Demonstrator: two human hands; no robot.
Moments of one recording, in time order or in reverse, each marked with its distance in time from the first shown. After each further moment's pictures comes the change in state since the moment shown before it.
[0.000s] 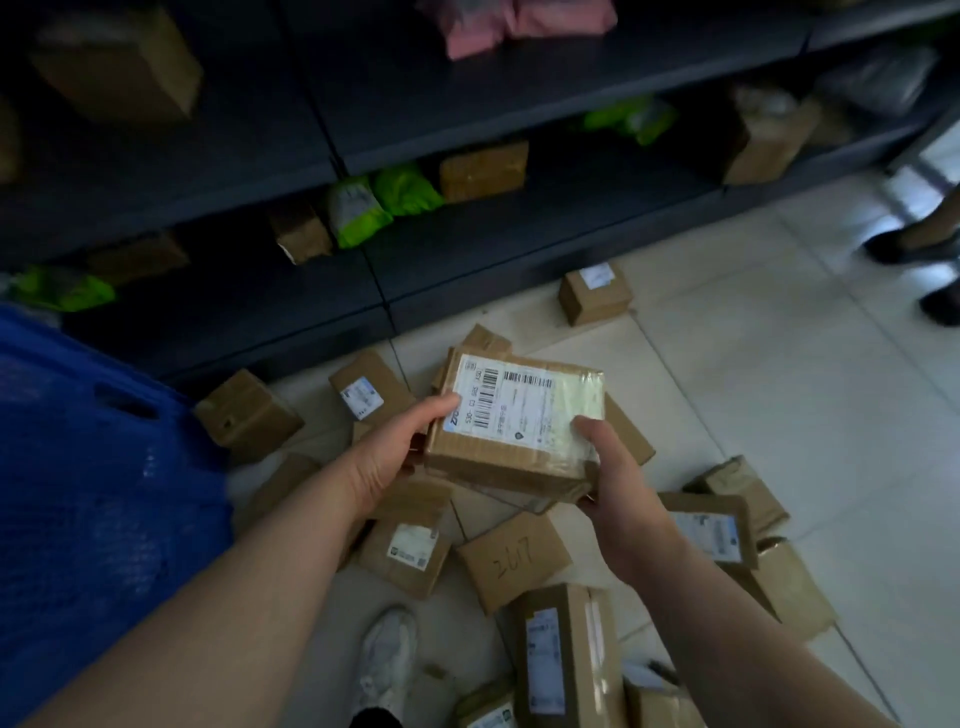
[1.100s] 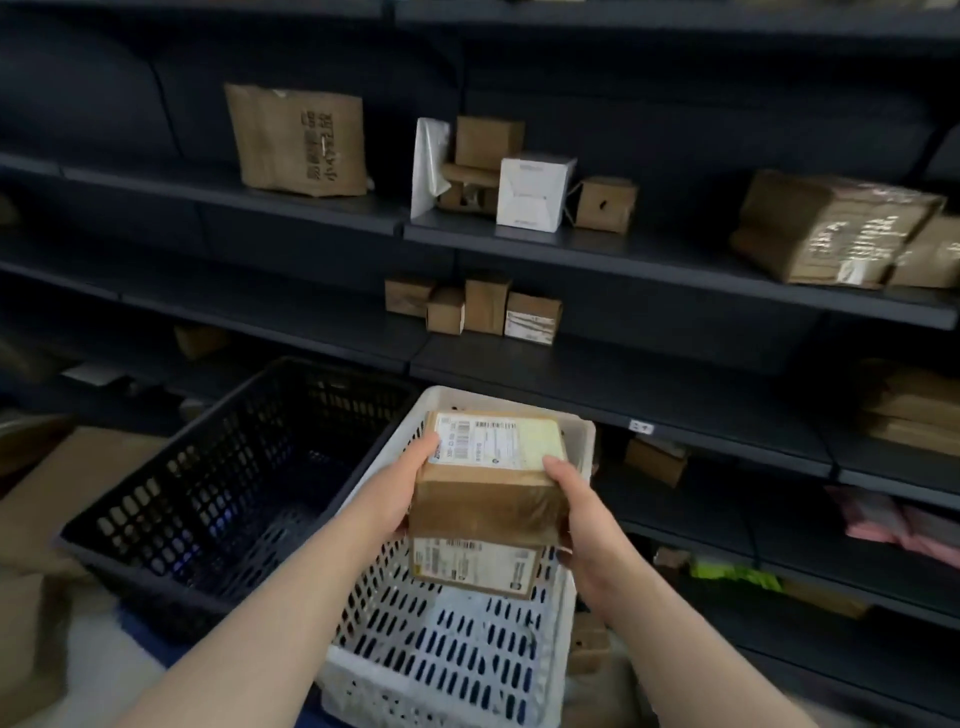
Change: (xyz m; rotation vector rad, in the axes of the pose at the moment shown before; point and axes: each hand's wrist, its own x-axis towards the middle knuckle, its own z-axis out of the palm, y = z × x) left_hand -0.600 0.053 -0.415 -0.454 0.784 0.201; right_hand -0.470 -0.106 0.519 -0.470 -0.670 -0.225
